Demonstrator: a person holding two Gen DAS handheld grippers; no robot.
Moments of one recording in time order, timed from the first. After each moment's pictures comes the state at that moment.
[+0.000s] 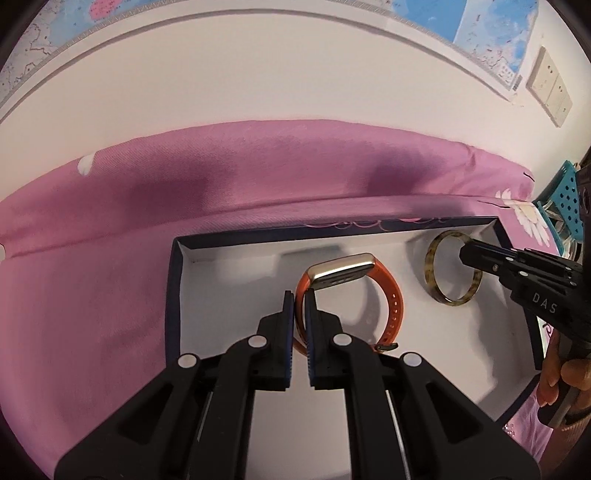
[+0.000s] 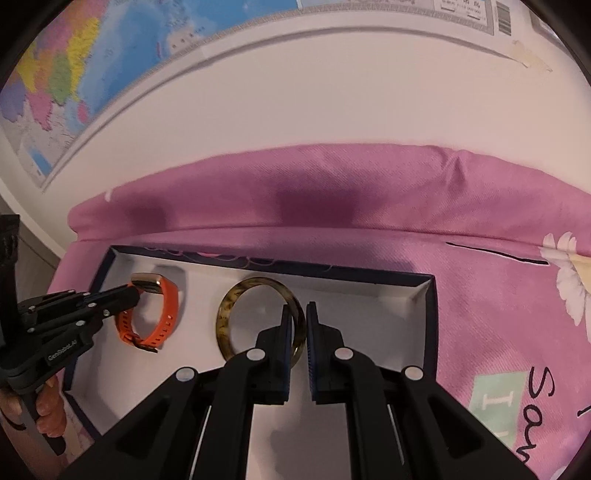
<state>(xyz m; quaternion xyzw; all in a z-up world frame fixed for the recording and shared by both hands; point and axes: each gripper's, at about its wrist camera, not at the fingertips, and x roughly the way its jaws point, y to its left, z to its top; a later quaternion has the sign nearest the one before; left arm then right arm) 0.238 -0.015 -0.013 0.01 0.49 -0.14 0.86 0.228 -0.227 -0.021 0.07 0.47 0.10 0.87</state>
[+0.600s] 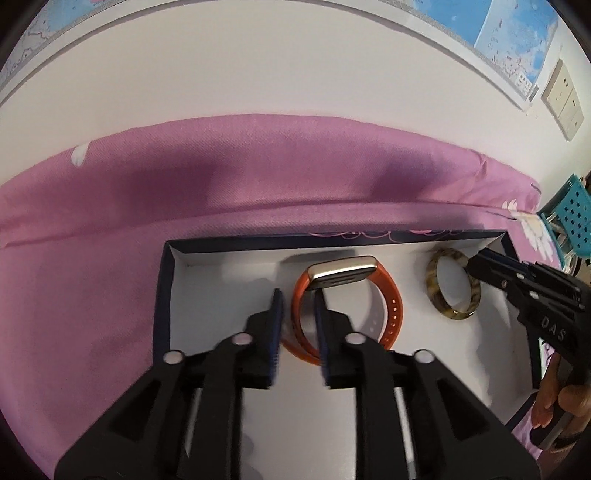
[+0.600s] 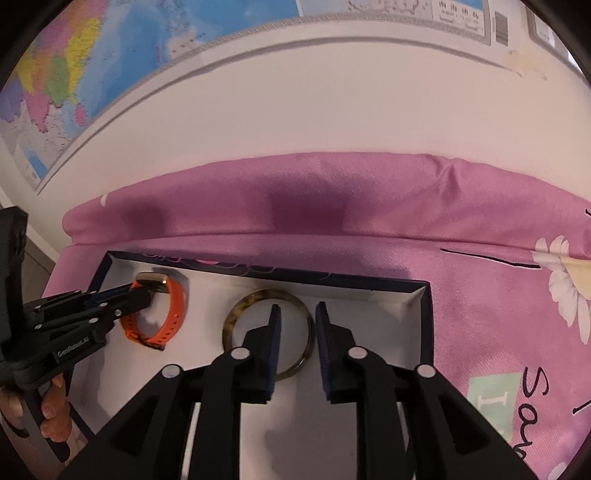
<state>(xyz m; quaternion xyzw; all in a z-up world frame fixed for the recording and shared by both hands) 0.251 -0.018 -0.020 -0.01 0.49 -0.13 0.86 0.222 -0.225 -0.012 0.07 0.46 0.09 0.88</state>
